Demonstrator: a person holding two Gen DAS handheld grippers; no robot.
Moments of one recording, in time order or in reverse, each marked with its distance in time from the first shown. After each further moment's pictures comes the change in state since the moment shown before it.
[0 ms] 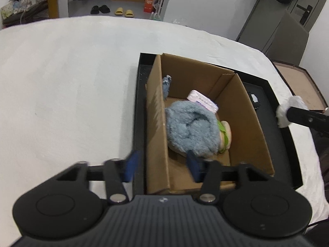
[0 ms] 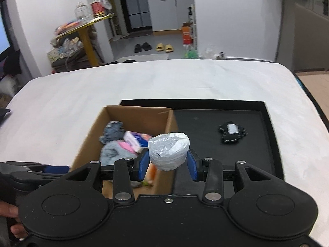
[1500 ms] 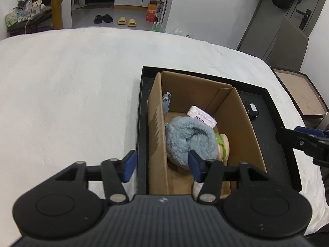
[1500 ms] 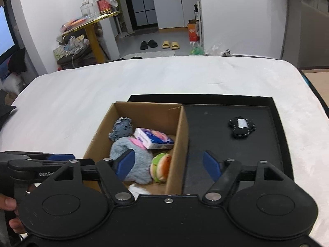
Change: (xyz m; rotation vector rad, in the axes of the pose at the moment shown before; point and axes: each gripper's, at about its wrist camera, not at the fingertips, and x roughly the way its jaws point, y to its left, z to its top) left arm -0.017 -0.006 0.009 0.017 -0.060 0.040; right arm -0.005 0.005 -0.006 0.009 0.011 0.012
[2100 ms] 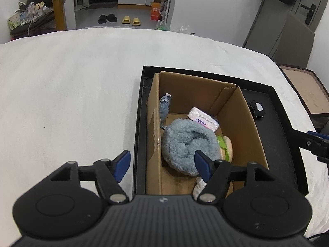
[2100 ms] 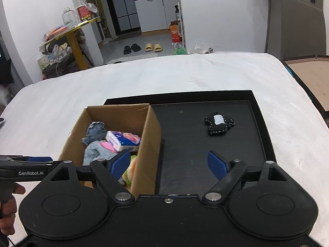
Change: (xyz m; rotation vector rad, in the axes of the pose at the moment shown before) left arm 0.012 -0.013 0.007 0.007 0.012 0.055; right arm 0.014 -0.038 -0.007 0.071 -0.021 -0.058
